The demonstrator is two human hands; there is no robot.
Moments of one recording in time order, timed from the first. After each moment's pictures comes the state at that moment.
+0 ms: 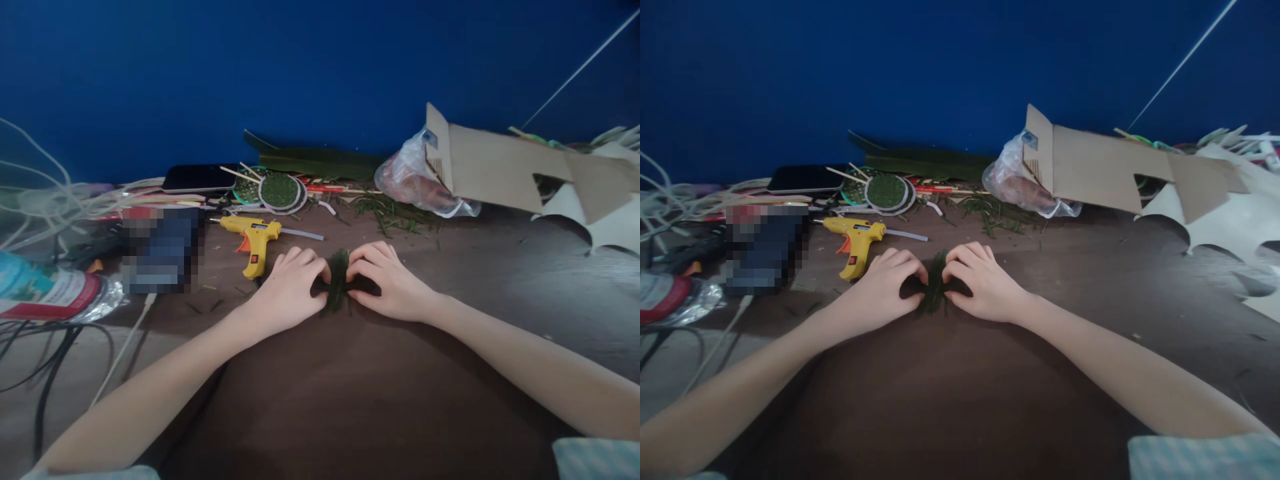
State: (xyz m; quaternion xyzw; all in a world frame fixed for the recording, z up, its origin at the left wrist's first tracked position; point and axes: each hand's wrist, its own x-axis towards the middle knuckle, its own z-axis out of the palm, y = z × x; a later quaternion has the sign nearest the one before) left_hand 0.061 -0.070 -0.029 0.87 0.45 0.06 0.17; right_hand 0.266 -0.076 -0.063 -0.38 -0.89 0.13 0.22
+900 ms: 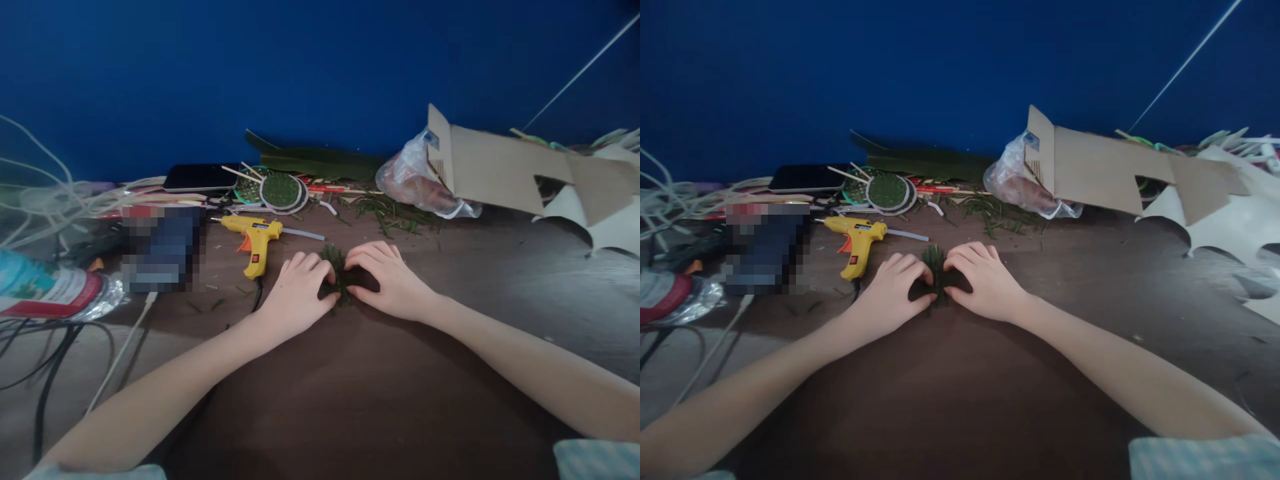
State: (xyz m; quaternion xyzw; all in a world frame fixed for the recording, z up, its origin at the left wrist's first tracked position) left_hand 0.068 -0.078 -0.045 0.87 0.47 0.09 0.14; right_hand 0.263 -0.074 -0.064 -0.43 -0.87 0.13 0.22
